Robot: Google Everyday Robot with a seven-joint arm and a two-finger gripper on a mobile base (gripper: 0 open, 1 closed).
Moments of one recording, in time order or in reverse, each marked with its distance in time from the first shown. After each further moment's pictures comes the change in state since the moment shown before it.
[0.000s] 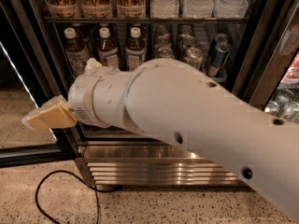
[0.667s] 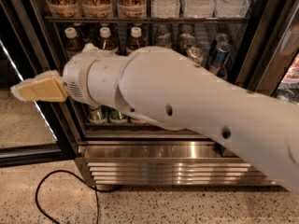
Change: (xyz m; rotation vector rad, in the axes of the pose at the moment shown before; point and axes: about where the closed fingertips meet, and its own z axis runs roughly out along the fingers) arm -0.031 -0.029 0.024 0.037 -0.116 0.134
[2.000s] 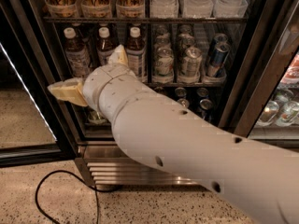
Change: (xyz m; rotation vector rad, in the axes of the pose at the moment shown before) arm 0.026 -0.050 -0.022 0.331 -0.027 -0.106
